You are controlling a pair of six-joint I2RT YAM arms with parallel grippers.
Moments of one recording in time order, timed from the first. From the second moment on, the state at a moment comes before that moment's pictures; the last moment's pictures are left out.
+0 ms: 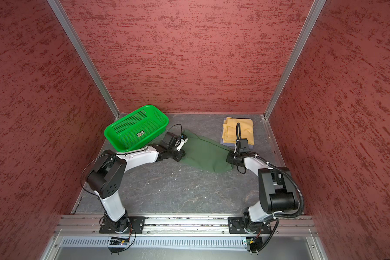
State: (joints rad) left arm -0.57 1.79 1.09 -0.20 0.09 0.02; right arm 0.06 1.54 0.76 -0.25 -0.18 0.43
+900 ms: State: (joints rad) left arm -0.43 1.67 0.94 -0.17 0.21 -0.10; right arm 0.06 1.55 0.76 -0.25 -0.18 0.43
